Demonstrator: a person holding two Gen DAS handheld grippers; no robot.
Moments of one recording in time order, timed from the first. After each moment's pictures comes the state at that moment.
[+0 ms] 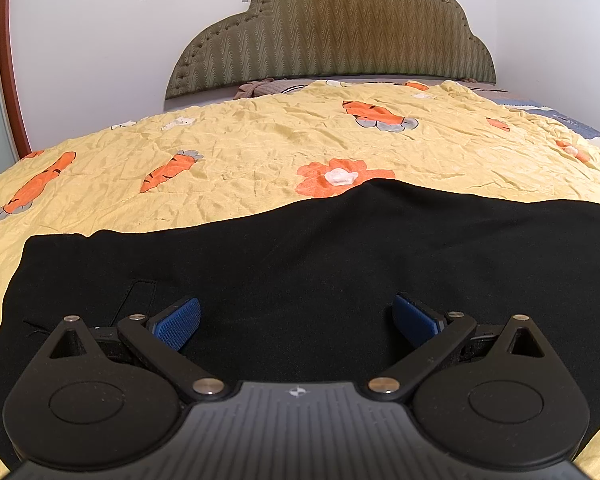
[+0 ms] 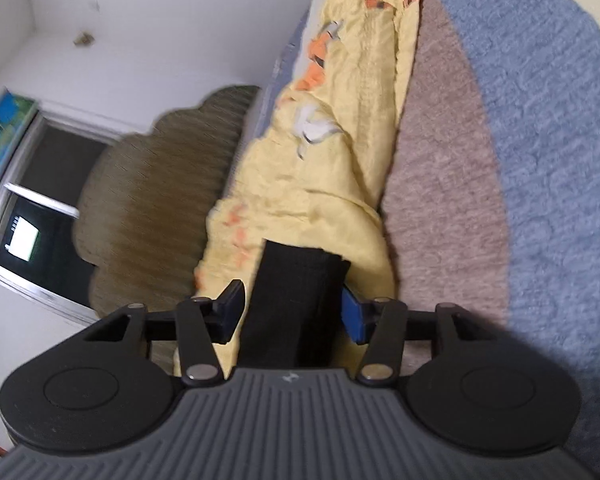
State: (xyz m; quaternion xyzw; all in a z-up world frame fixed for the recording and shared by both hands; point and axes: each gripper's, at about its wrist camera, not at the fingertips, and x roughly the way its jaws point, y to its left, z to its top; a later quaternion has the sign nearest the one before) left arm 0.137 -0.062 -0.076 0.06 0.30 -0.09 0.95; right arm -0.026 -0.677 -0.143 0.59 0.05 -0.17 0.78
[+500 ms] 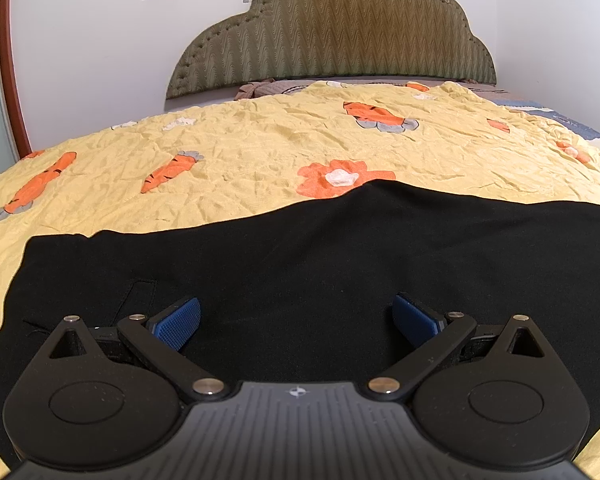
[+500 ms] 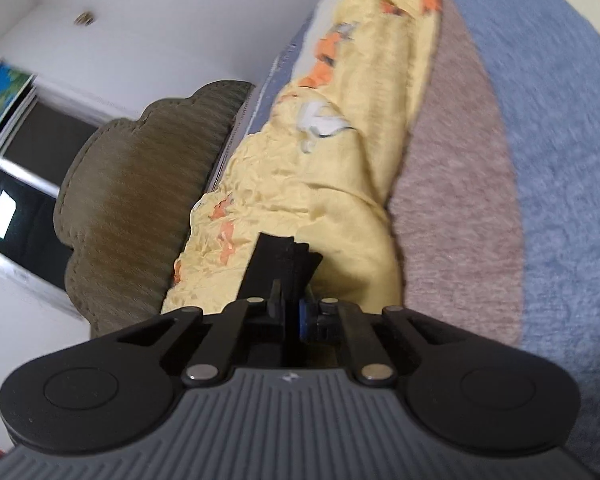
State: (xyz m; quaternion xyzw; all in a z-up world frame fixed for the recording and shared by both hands) left arm 0.136 -0.062 -0.075 0.06 0.30 -0.08 0.95; right arm -0.007 -0.660 -0.122 0.54 0.08 -0.20 0.81
